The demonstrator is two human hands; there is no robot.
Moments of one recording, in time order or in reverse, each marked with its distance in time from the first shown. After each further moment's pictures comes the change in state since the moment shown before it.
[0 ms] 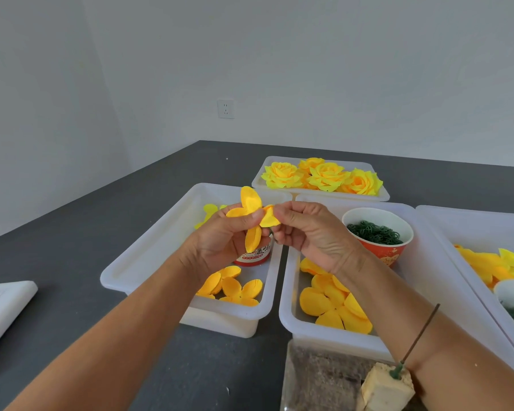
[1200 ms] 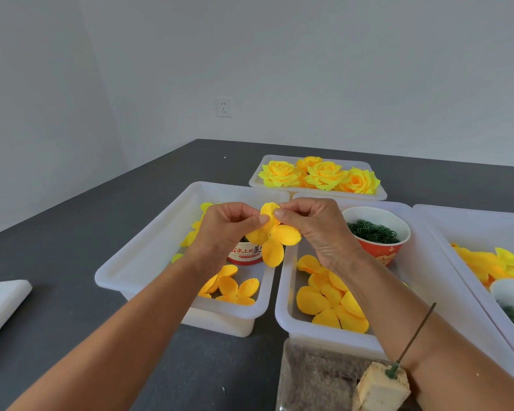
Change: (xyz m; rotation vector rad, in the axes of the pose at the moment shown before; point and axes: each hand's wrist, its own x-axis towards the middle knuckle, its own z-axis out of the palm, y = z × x) left_hand -0.001 -0.012 0.006 0.463 0.238 0.282; right_hand -0.001 0.005 -0.007 -0.432 0.265 -0.246
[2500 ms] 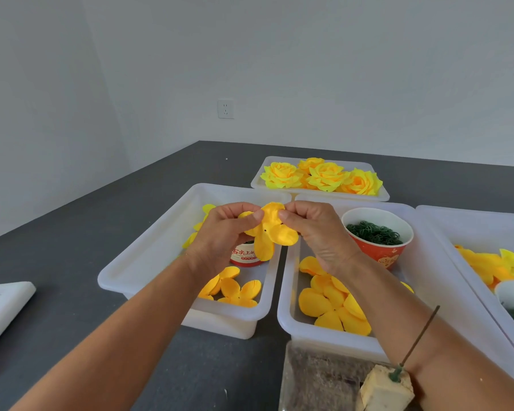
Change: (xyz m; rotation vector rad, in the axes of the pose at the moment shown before) left_hand 0.005 0.001 -0.001 -0.215 -0.046 -0.111; right_hand -0.001 0.000 0.002 -0.033 -0.061 0.020
